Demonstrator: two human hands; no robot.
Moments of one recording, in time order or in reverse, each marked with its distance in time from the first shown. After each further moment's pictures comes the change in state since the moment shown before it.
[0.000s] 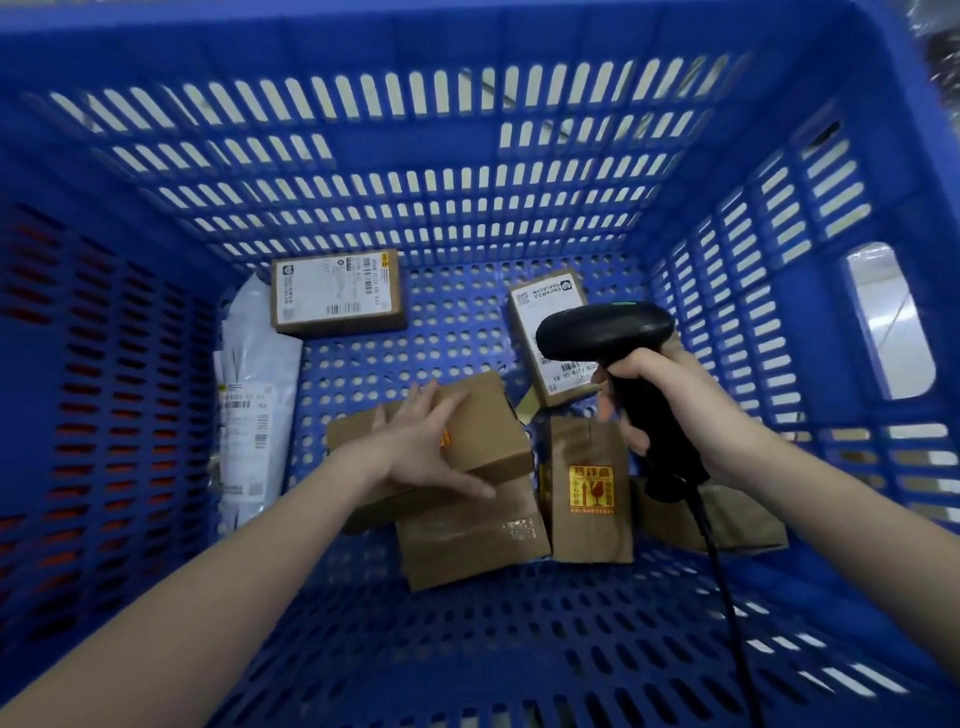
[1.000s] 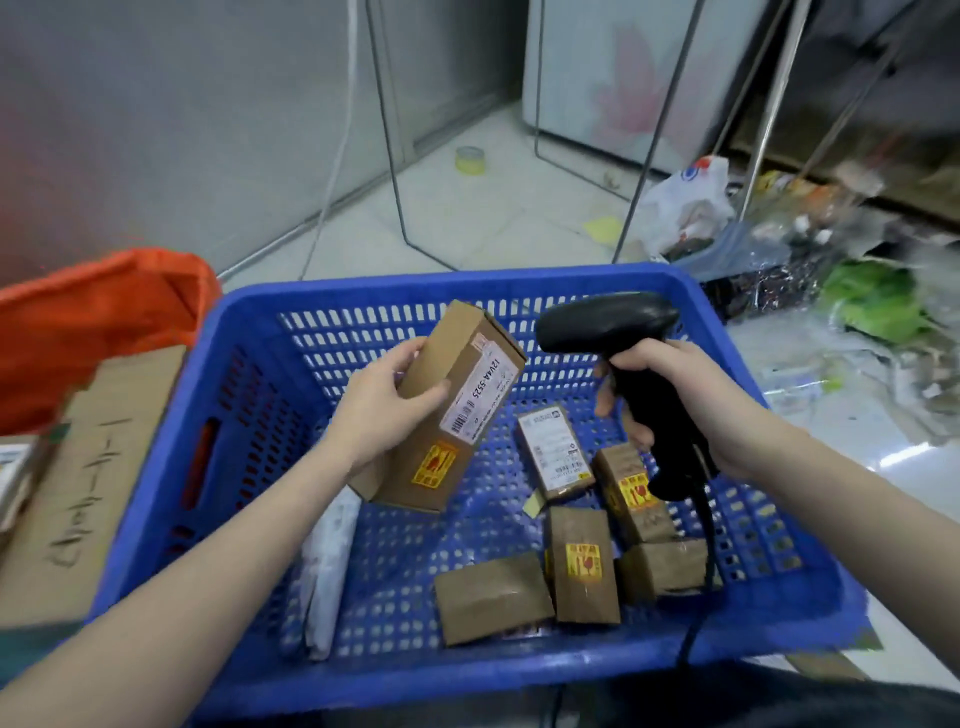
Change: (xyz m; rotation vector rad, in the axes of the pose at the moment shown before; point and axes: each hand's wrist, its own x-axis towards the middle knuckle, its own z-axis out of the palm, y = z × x) left_hand -0.206 0.035 -0.116 -0.553 0.962 0.229; right_hand -0.155 -0.147 0.033 -0.054 -0.020 -0.369
